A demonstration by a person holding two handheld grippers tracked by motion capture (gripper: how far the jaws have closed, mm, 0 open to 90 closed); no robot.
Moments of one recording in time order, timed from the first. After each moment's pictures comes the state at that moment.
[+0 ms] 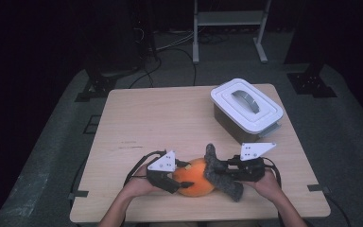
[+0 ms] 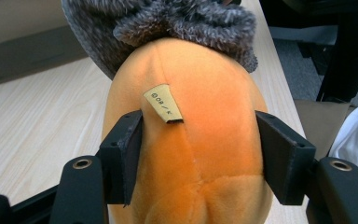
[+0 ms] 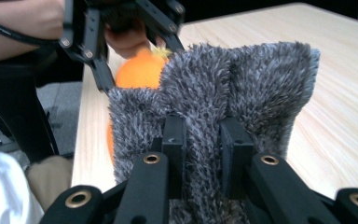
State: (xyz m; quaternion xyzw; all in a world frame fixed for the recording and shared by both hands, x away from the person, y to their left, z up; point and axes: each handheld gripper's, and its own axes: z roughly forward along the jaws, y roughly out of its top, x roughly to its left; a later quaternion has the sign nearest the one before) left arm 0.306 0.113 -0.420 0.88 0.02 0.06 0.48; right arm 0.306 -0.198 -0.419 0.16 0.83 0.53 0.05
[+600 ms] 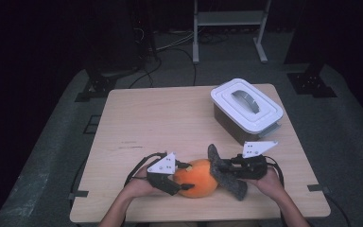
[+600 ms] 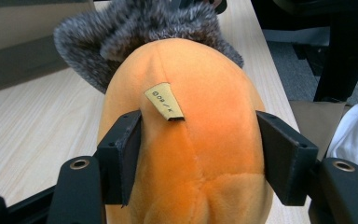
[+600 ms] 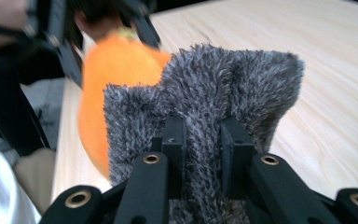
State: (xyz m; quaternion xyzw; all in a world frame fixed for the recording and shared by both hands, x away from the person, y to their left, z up) left arm 0.303 0.111 -0.424 0.87 0.01 0.06 0.49; right arm 0.314 -0.208 -0.430 0.19 0.84 0.51 0.04
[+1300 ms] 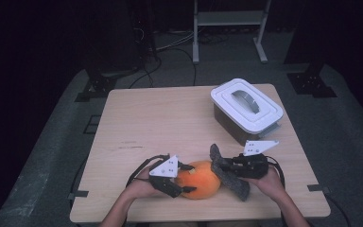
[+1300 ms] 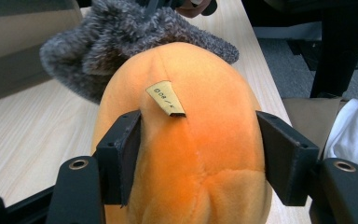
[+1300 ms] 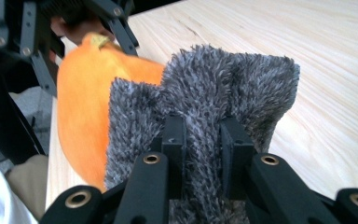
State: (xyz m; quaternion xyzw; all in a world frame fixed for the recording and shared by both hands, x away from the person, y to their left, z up) left arm 0.300 0.106 -0.426 0.87 -0.02 0.06 0.49; right arm 0.314 -0.211 -0.430 0.22 0.83 0.51 0.04
